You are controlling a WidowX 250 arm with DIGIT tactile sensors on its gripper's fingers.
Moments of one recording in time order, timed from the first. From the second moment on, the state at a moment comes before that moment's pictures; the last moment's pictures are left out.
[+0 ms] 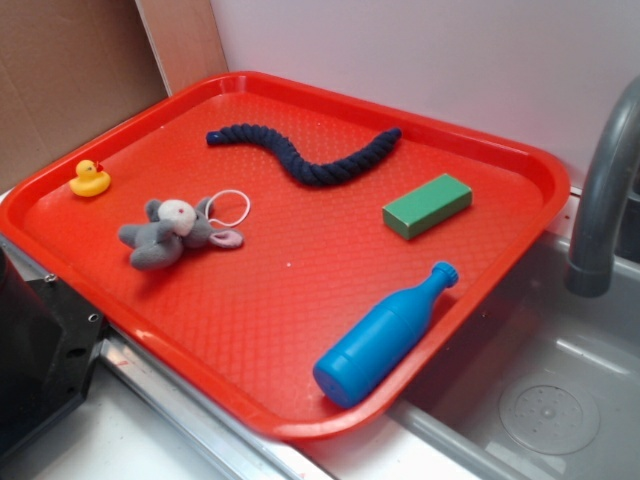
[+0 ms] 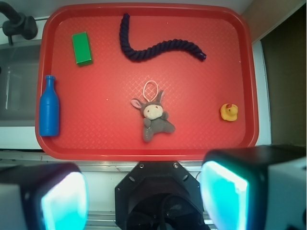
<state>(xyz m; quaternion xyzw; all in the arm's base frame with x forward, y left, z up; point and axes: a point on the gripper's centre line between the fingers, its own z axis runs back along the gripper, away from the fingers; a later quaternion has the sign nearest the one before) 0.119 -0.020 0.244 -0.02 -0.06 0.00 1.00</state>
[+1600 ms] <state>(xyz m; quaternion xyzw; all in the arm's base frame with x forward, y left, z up) 0.267 0.039 0.158 -0.02 0.01 -0.41 0.91</state>
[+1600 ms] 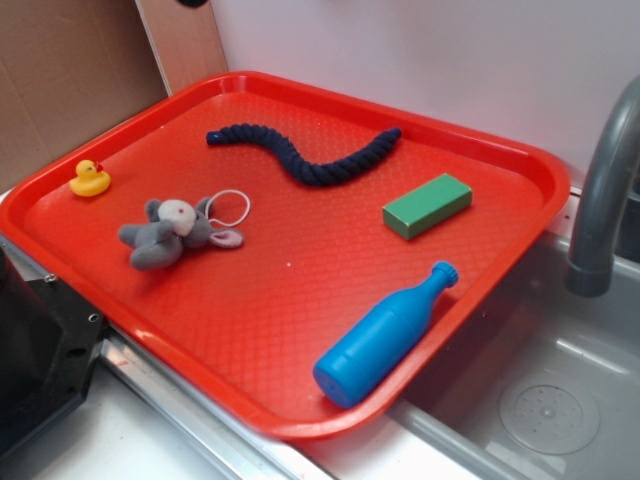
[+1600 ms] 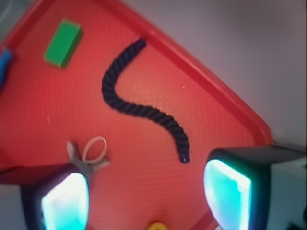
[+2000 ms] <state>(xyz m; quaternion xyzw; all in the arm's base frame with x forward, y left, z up) 0.264 0.025 0.122 0.01 0.03 -0.57 0.82</state>
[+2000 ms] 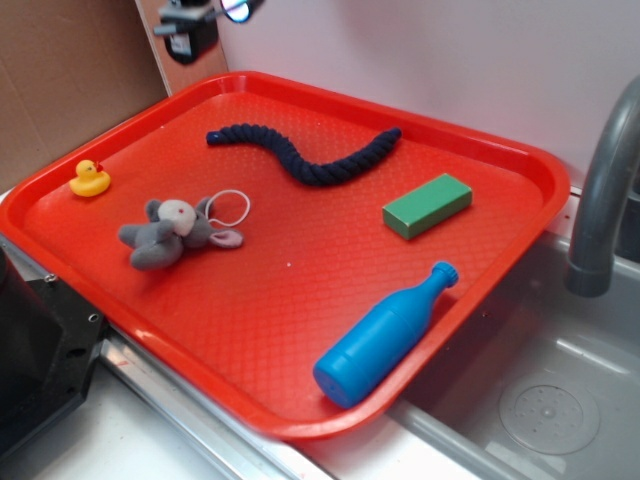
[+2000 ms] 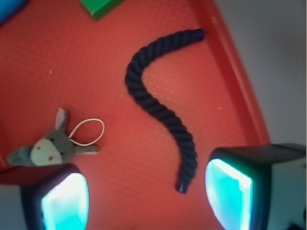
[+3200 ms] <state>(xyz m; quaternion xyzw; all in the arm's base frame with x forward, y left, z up) 0.265 0.043 0.120 0.02 0.01 -0.40 0.91</state>
